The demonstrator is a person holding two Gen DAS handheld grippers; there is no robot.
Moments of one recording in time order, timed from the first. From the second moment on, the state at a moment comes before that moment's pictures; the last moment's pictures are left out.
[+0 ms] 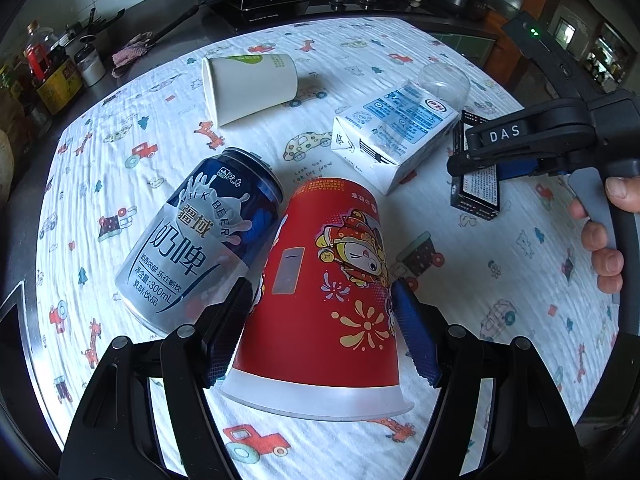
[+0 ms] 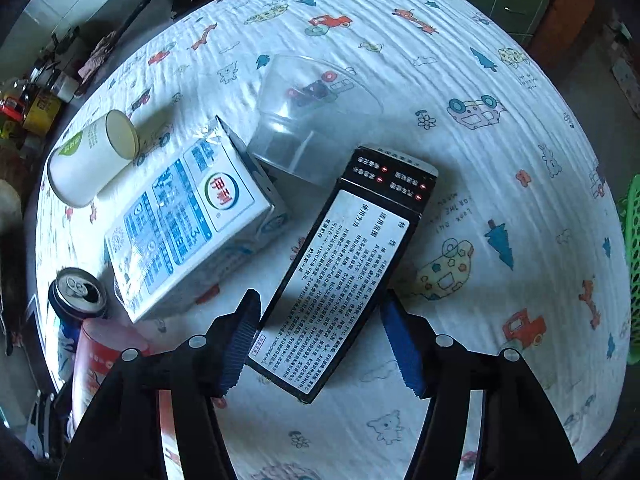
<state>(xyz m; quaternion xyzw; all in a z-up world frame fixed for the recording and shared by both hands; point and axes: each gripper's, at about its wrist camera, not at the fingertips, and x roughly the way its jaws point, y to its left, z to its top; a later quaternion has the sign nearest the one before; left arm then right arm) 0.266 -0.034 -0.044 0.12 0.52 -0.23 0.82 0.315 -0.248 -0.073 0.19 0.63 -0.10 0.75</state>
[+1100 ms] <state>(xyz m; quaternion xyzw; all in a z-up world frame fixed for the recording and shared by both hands) 0.244 -0.077 -0.028 0.11 0.52 -0.25 0.81 0.210 -0.334 -0.054 0.12 0.59 -0.03 0.80</state>
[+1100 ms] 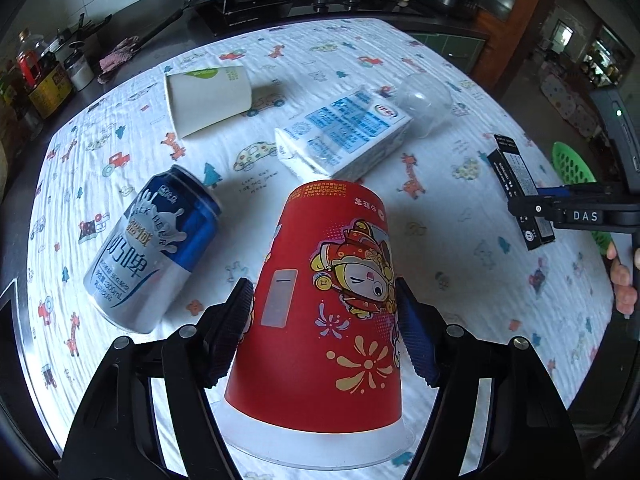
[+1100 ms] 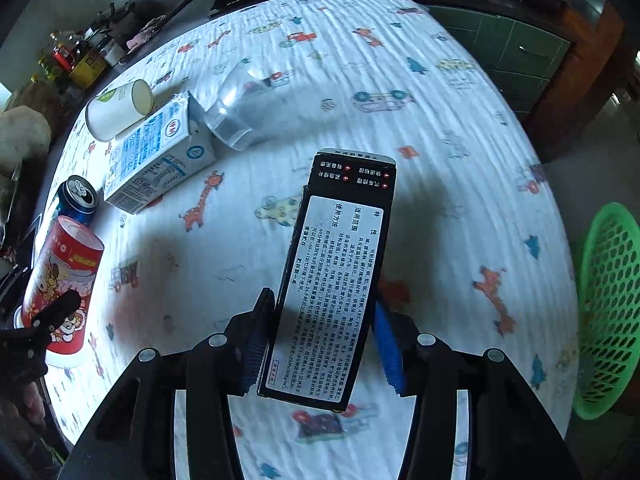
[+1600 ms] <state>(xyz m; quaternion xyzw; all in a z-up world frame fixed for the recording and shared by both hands) 0.199 -0.207 0.018 0.11 0.48 -0.35 0.80 0.107 -0.539 -0.040 0.11 0.55 -0.19 0.81</state>
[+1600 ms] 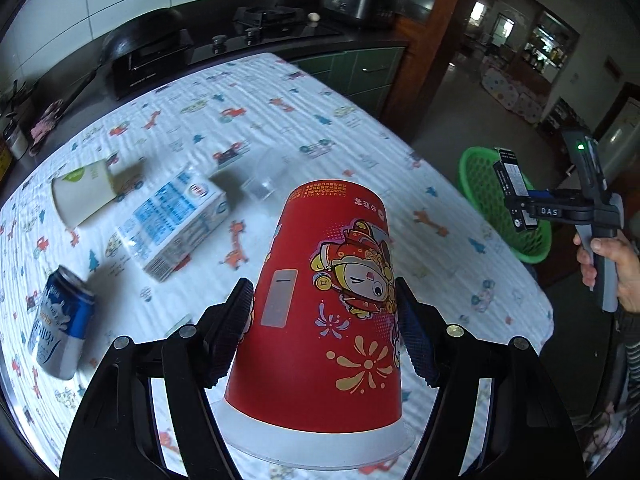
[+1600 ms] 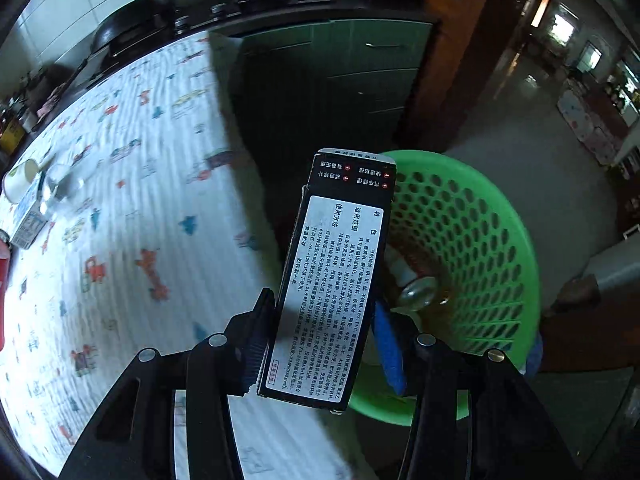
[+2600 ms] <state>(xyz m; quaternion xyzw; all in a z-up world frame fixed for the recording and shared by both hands) 0.128 -0.512 -0.010 0.13 0.48 -0.49 0.72 0.002 -0.658 -0.033 0.19 0.47 -0.24 0.83</state>
